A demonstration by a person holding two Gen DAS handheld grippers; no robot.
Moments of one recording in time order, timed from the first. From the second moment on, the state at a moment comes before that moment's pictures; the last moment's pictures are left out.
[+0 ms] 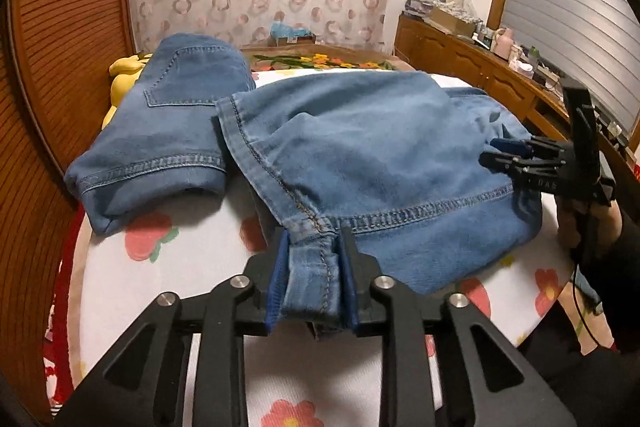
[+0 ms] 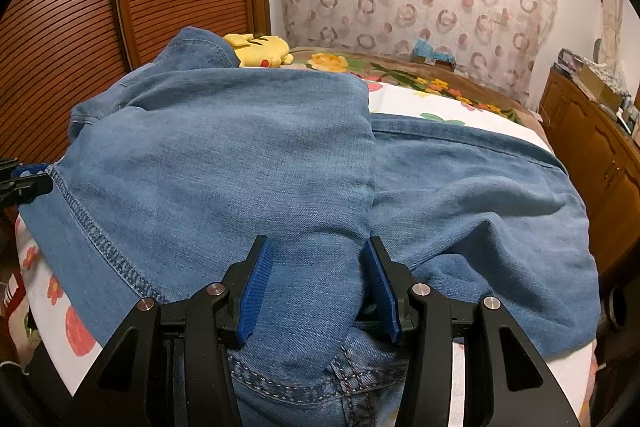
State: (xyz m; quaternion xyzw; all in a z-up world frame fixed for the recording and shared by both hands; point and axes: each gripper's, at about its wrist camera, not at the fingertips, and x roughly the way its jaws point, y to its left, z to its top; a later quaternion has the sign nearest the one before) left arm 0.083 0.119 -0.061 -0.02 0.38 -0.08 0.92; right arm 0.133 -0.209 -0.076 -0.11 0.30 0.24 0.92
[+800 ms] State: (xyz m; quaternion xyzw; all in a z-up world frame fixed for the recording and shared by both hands) left arm 0.139 0.055 -0.045 -0.01 0.34 -0.10 0.94; right arm 0.135 -0.205 -0.077 -0.12 0.30 0.24 0.91
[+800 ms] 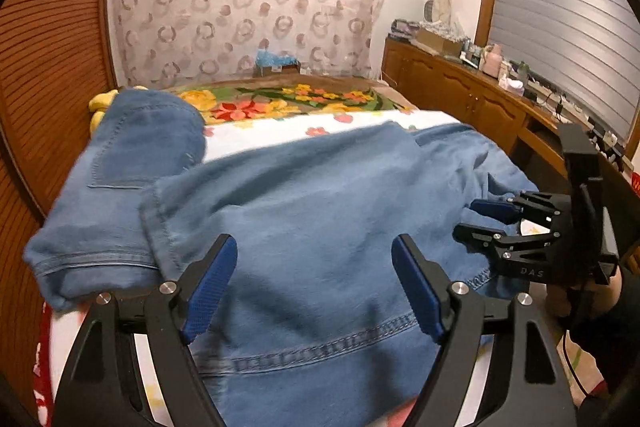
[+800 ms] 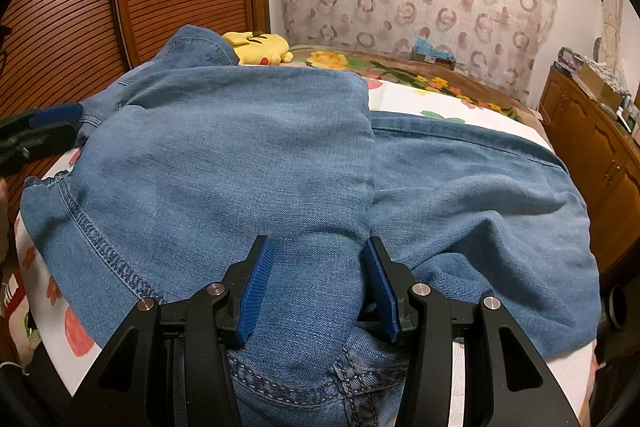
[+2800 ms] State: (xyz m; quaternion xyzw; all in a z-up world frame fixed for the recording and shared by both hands) left arm 0.144 0.048 -0.092 -0.04 0.38 -0.10 0.92; right arm 0.167 -0.391 -0.088 -0.05 0.35 0.06 0.93
